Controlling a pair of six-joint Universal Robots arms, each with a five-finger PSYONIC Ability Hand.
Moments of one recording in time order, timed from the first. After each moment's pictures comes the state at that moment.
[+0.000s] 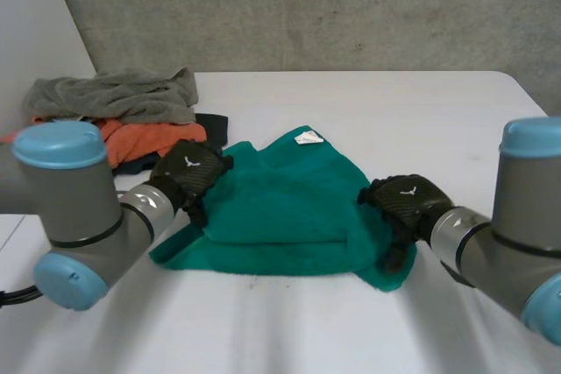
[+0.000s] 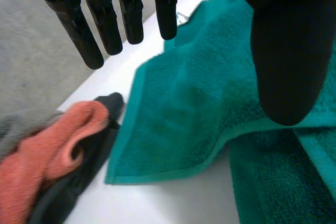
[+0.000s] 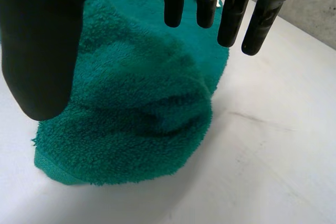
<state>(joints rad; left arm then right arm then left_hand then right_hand) 4.32 -2.08 -1.54 3.30 -1.37 3.65 1.96 -1.17 1.60 0.11 1.38 2.79 0.33 0.33 0.33 0.33 0.16 0.23 0.26 0.28 0.28 0.11</state>
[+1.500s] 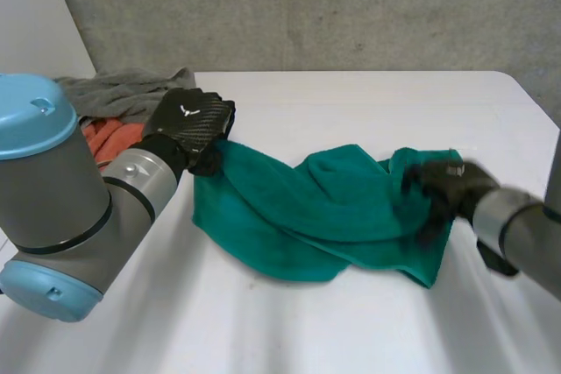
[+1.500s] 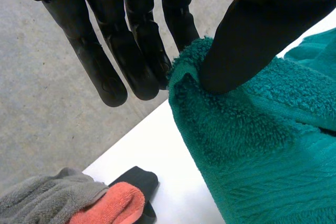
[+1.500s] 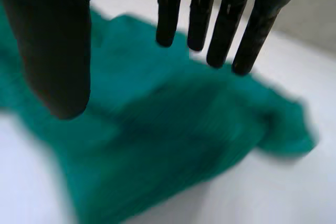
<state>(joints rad) 4.18 -1.84 -1.52 3.26 -1.53 3.46 1.85 -1.29 1.63 0.20 1.41 2.94 1.14 1.19 1.19 1.20 0.98 0.46 0.53 0.53 0.53 0.34</state>
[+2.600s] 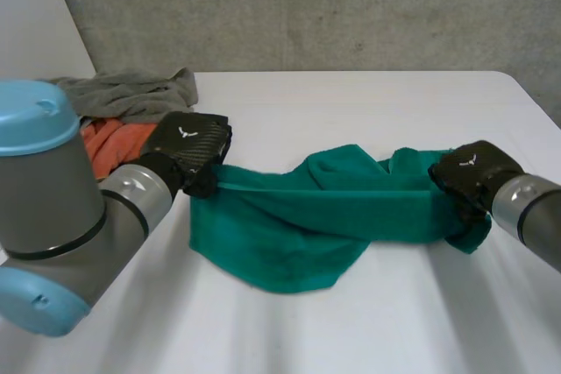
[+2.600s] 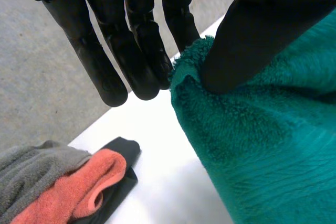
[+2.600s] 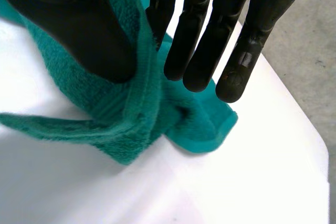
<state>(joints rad) 4.20 -1.85 -1.54 3.16 -1.52 3.49 1.80 -1.29 1.56 0.21 1.44 2.41 1.14 1.19 1.19 1.20 0.98 0.99 1.17 1.18 1.19 0.99</state>
